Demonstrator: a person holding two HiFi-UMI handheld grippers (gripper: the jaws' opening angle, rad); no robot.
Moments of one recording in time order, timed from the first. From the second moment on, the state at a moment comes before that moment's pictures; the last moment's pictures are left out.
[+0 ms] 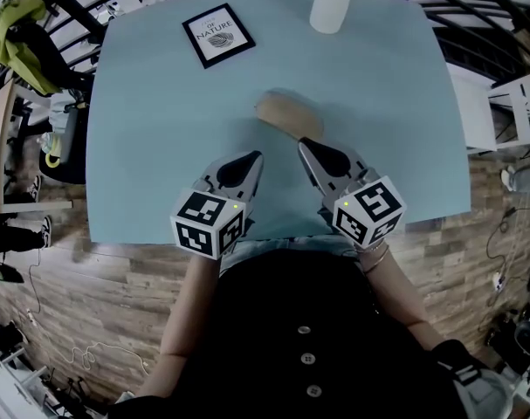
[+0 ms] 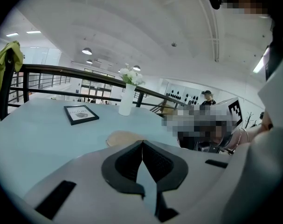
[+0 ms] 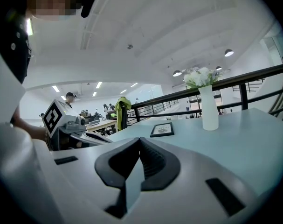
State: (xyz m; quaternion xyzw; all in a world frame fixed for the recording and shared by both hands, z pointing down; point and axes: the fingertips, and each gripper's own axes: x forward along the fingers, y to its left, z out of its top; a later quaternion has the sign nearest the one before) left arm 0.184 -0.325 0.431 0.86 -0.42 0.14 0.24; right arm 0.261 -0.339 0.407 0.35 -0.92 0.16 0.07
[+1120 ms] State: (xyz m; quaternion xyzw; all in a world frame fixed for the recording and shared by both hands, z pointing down) left arm 0.200 -0.307 0.463 0.86 -0.40 0.18 0.27; right arm 0.255 -0.321 0.438 0.32 -0.92 0.19 0.10
